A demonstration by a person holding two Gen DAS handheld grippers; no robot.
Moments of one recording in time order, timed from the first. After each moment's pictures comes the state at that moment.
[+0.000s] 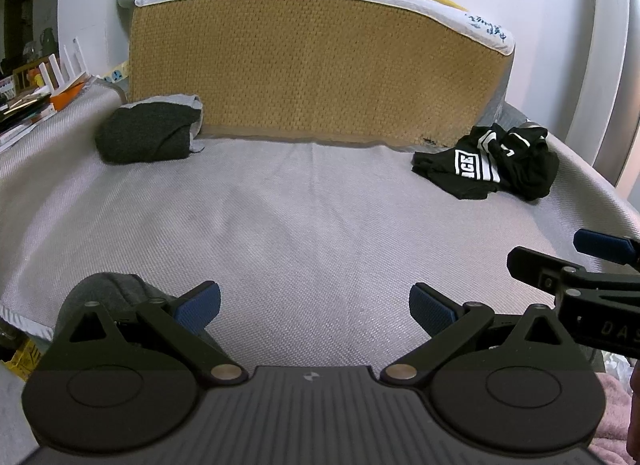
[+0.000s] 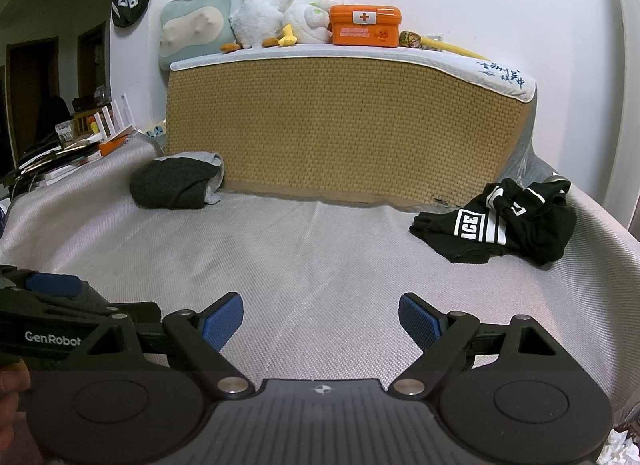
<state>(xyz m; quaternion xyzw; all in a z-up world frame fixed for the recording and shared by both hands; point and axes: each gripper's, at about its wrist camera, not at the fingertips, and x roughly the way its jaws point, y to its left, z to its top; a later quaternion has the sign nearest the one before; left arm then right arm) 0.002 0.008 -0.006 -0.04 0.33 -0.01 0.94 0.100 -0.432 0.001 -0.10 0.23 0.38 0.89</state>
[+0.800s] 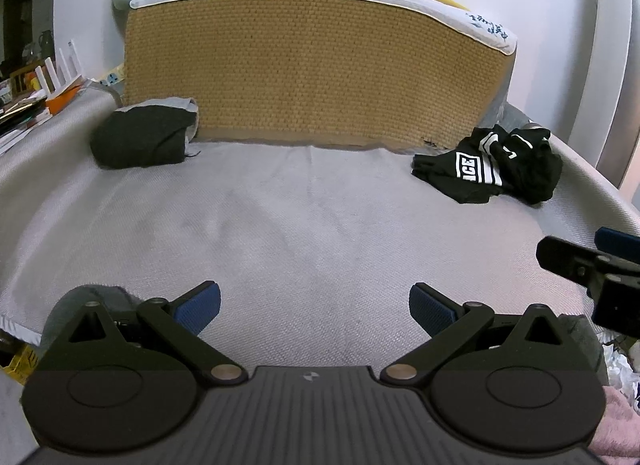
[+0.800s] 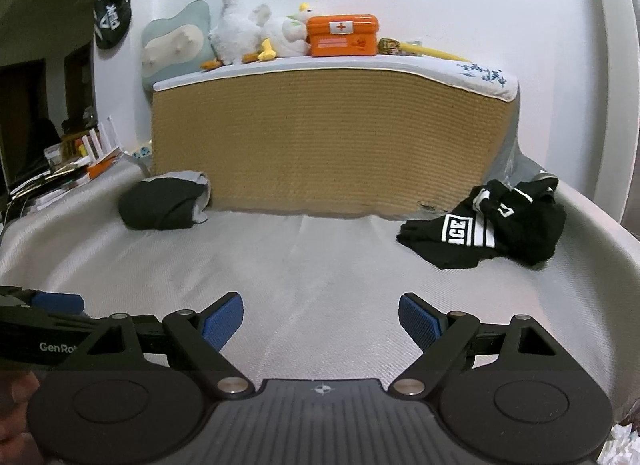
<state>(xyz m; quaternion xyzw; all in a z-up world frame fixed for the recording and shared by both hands) 0.019 -0.004 -0.003 -0.04 0.32 -0.01 0.95 0.117 -0.450 0.008 -0.07 0.22 0.37 0.90</state>
